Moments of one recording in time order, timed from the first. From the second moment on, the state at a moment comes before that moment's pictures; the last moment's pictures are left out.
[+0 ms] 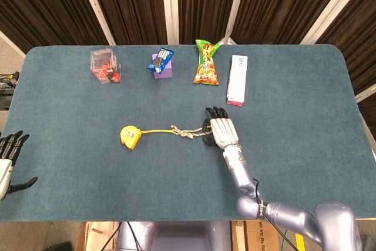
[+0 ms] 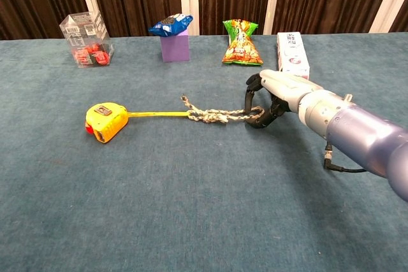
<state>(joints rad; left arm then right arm) -0.07 -1.09 -0.02 -1.59 1.50 1.47 -0.04 0.78 -1.86 0.32 -1.20 -0.93 0.97 -0.34</state>
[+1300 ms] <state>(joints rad) -0.07 -1.09 -0.02 -1.60 1.50 1.46 -0.03 0.72 -1.68 0.33 -1.45 -0.95 1.05 -0.33</state>
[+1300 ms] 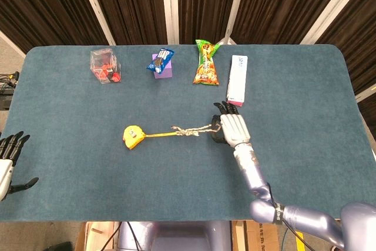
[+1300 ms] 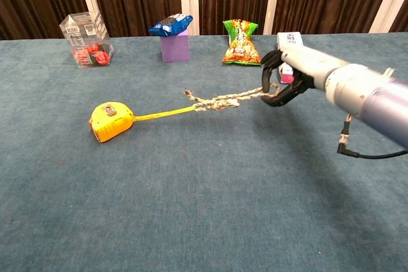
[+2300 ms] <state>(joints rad) -0.06 -1.09 -0.01 -1.61 1.53 1.50 0.00 0.53 -1.26 0.32 -1.65 -0.98 1.14 -0.20</state>
